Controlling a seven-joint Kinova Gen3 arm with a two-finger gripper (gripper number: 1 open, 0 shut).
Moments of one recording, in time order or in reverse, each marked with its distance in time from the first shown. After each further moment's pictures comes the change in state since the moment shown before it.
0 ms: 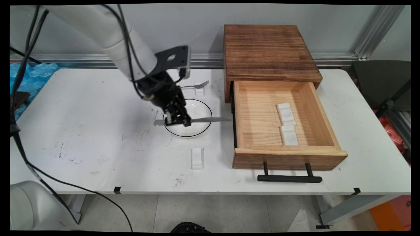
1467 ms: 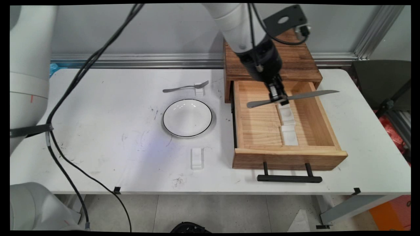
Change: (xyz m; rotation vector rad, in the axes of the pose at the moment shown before) arm 0.207 -0.021 0.041 -0.019 0.227 0.040
